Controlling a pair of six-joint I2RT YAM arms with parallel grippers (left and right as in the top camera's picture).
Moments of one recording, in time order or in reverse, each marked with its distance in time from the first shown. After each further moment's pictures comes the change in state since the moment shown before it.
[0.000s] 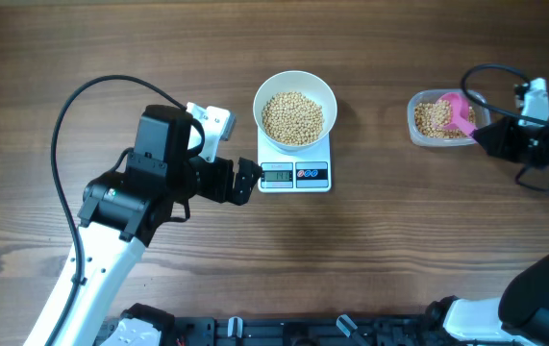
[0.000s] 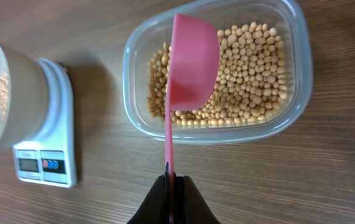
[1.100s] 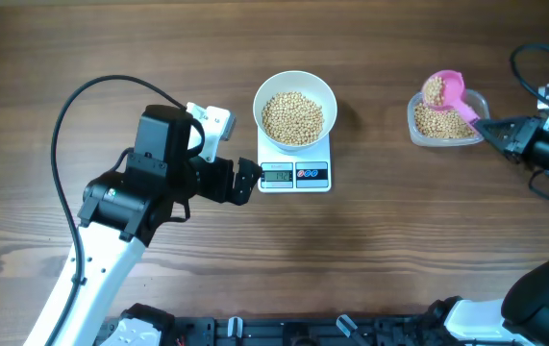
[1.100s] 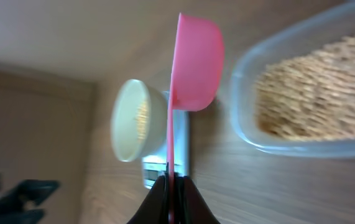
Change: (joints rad) left arm 0.000 0.000 0.000 0.000 0.000 0.000; right arm -0.122 0.000 0.000 -0.100 -0.515 0.056
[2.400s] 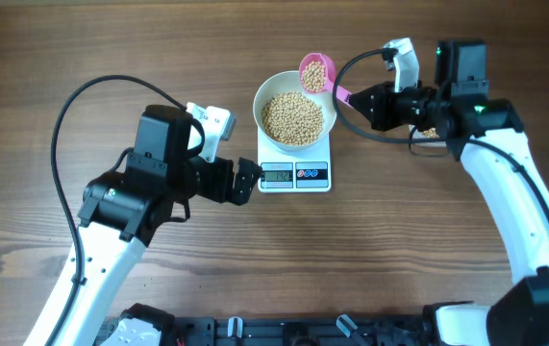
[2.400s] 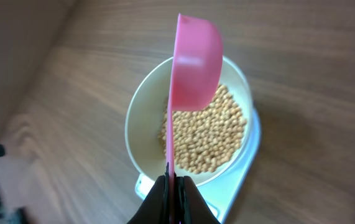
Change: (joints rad) left arm 0.000 0.000 0.000 0.000 0.000 0.000; right arm 0.751 -0.075 -0.004 0.445 0.448 0.241
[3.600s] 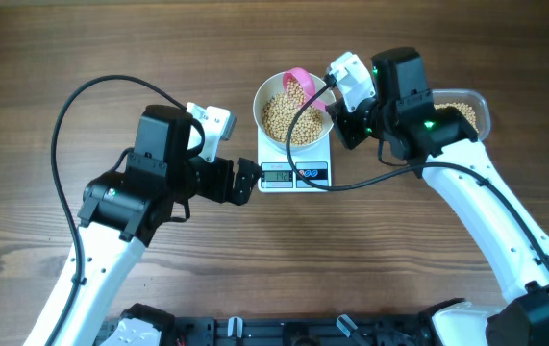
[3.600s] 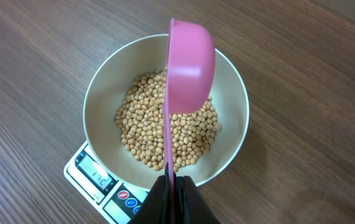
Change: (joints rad) left arm 0.000 0.000 0.000 0.000 0.000 0.000; right arm 0.243 -0.014 0.000 -0.003 0.401 -0.251
